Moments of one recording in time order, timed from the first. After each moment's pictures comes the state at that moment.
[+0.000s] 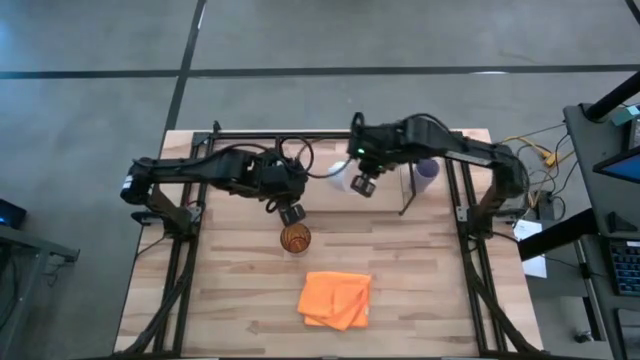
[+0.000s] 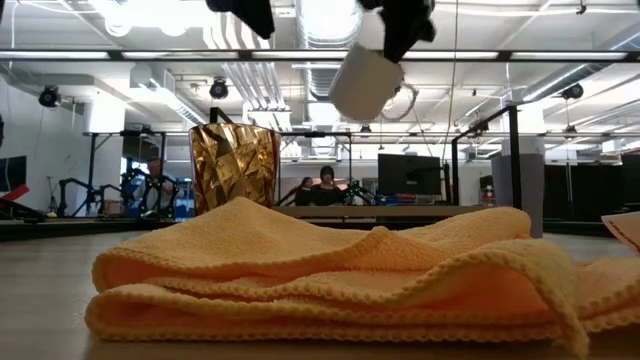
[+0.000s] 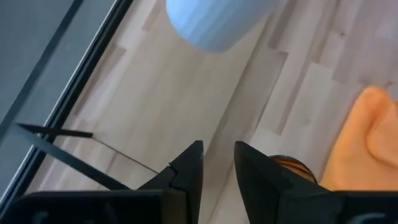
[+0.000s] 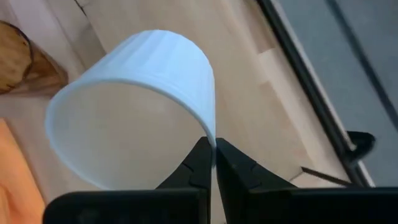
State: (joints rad) left arm -0.06 1.60 1.82 -1.27 -0.35 -0.40; right arm -0.15 1.75 1.95 -1.38 0.23 0.23
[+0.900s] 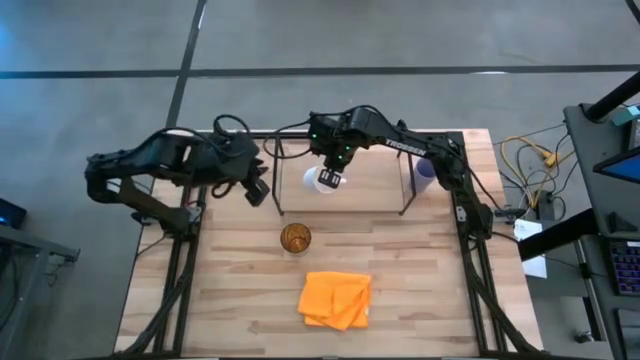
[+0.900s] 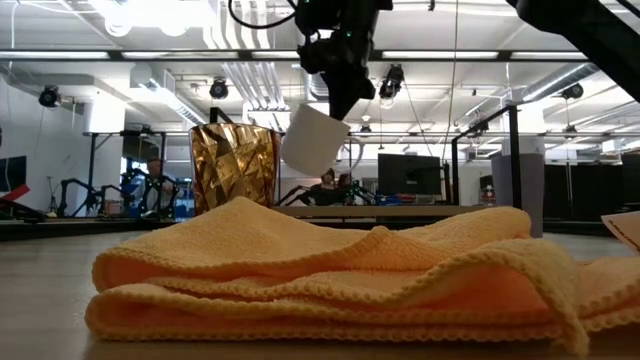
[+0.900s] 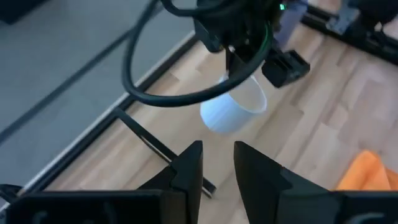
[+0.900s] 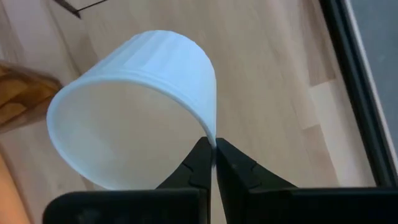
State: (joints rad) left arm -0.08 1.32 1.78 -1.33 -0.54 -0.57; right arm -0.30 2.17 2.30 -1.40 0.02 0.04
